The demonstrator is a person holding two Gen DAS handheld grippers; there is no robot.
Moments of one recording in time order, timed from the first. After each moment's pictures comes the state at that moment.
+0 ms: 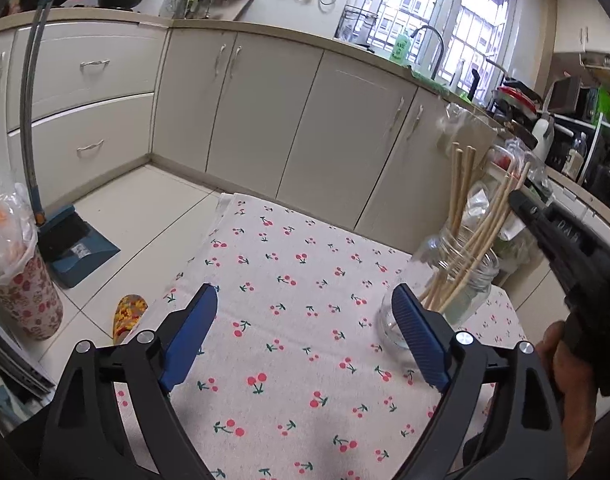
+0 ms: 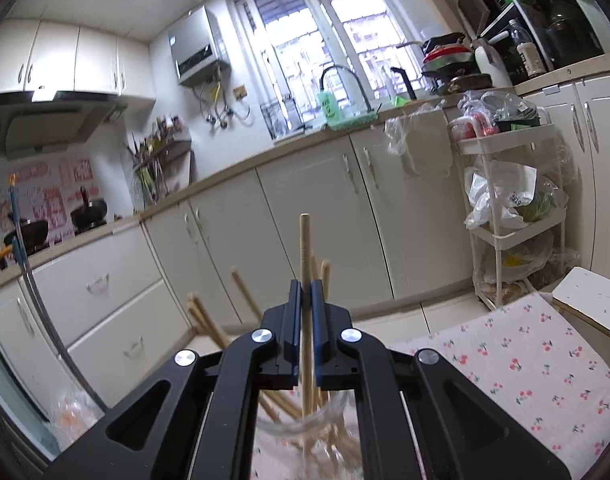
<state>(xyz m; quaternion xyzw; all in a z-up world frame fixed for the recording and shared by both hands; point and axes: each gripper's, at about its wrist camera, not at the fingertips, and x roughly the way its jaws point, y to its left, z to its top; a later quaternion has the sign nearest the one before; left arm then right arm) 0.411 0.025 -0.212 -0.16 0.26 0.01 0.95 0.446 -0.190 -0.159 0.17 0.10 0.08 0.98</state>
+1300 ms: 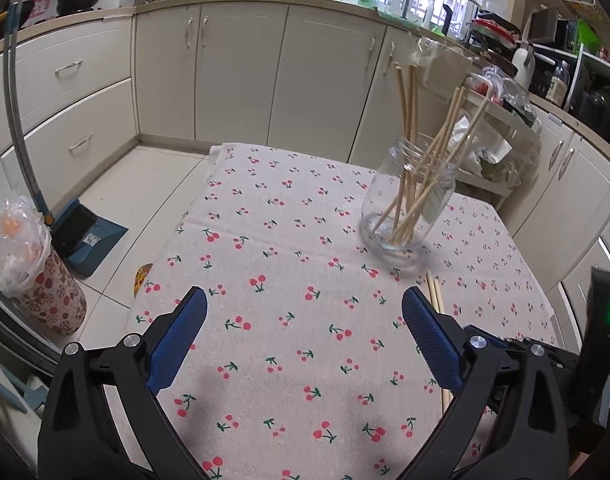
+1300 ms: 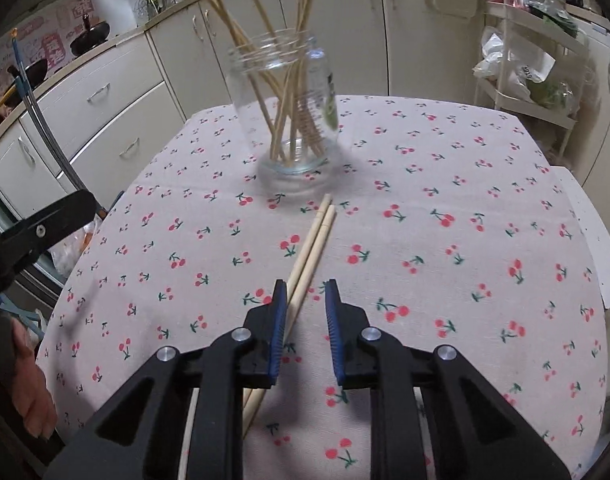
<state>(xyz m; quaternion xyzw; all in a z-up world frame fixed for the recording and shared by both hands) 0.355 0.002 -0.209 -0.08 0.35 -0.03 0.93 0.367 -0.189 -0.251 0.05 0.42 0.13 0.90</state>
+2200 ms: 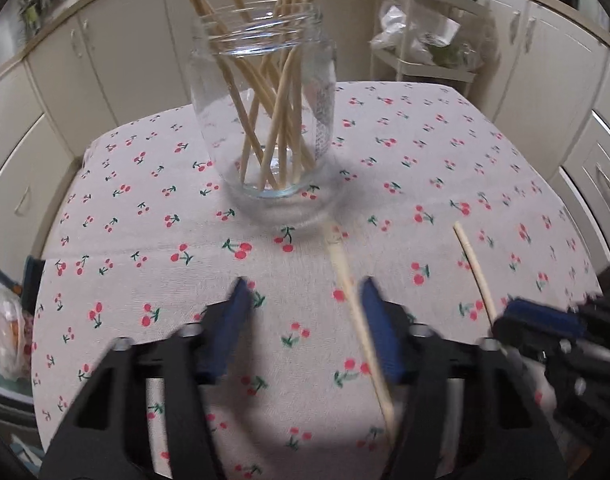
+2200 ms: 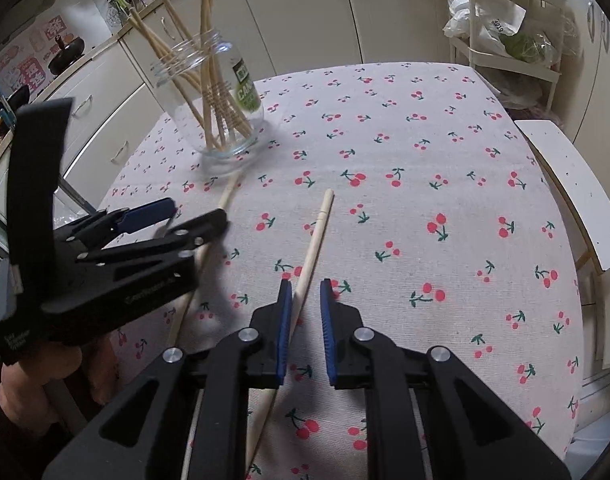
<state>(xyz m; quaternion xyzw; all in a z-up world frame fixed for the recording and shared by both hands) 0.415 -0.119 -0.266 0.07 0.45 -0.13 0.88 0.360 -0.256 -0.252 0.10 0.45 0.12 0.88</state>
